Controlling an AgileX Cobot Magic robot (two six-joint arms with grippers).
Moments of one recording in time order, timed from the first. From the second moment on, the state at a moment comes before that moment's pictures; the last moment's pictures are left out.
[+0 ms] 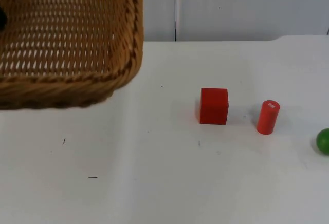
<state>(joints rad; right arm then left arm) 0.08 0.00 -0.52 -0.06 1.08 0.01 0.04 1.48 -1.24 -0.43 1.22 0.13</state>
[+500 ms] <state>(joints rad) 0.08 0.00 -0.52 -0.05 1.08 0.01 0.04 1.49 -1.22 -0.45 1.22 0.15</state>
